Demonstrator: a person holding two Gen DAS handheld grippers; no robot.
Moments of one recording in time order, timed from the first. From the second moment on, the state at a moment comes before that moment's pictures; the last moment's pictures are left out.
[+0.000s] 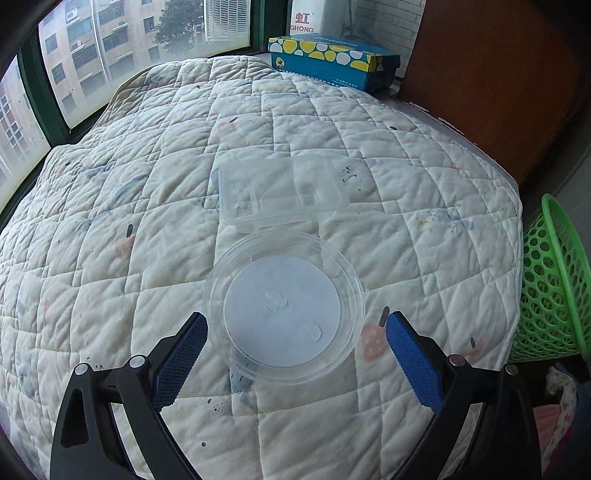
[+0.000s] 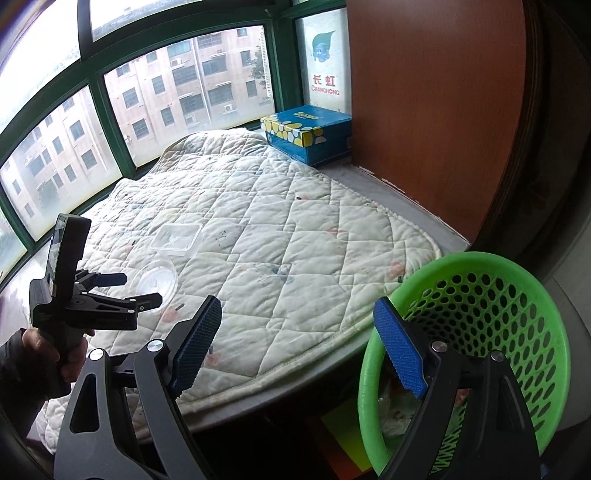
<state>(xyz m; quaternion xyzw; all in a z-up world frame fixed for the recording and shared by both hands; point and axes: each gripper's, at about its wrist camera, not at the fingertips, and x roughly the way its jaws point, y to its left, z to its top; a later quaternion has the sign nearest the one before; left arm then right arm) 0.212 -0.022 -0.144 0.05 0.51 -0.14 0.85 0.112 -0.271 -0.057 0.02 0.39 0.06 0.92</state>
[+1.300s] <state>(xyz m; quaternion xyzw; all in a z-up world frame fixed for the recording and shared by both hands) 0.210 -0.015 -0.141 0.09 0.49 -0.13 0.85 0.174 -0.211 -0.077 -0.06 0.42 0.19 0.88</state>
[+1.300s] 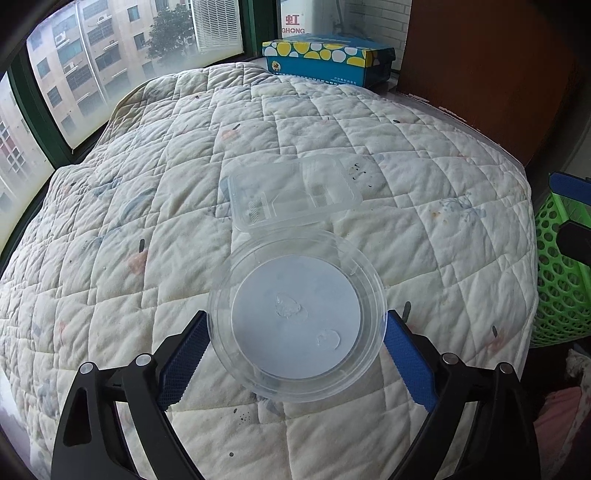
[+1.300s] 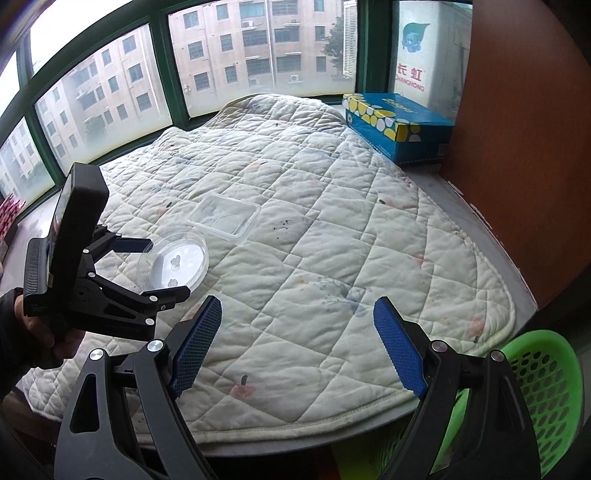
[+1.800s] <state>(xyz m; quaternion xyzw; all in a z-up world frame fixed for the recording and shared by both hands) 0.185 0.078 -0.093 0.02 0.47 -0.05 0.88 0.251 -0.108 -0.097 -0.24 0.41 0.37 0.80</state>
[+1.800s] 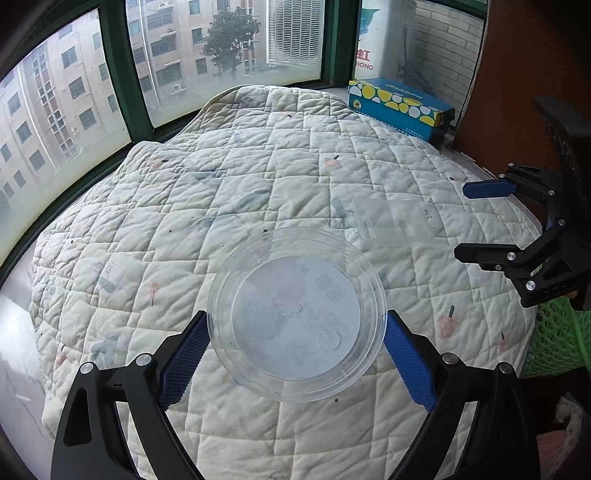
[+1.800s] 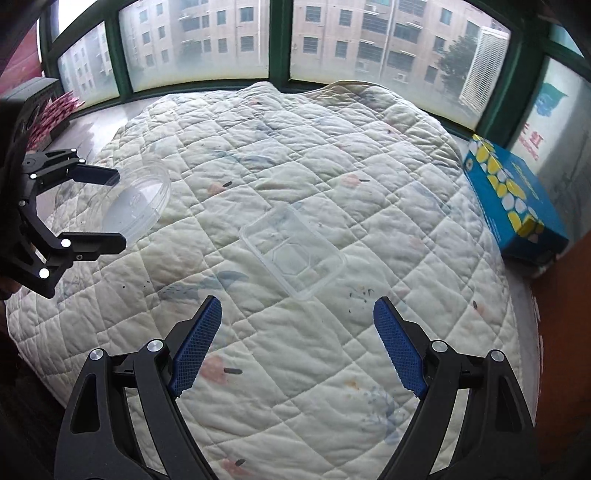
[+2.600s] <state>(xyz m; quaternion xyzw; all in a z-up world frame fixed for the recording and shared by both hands) 0.194 0.093 -0.100 -0.02 0.48 -0.04 0.88 0.287 -0.061 -0.145 -0.29 0.45 0.40 0.74</state>
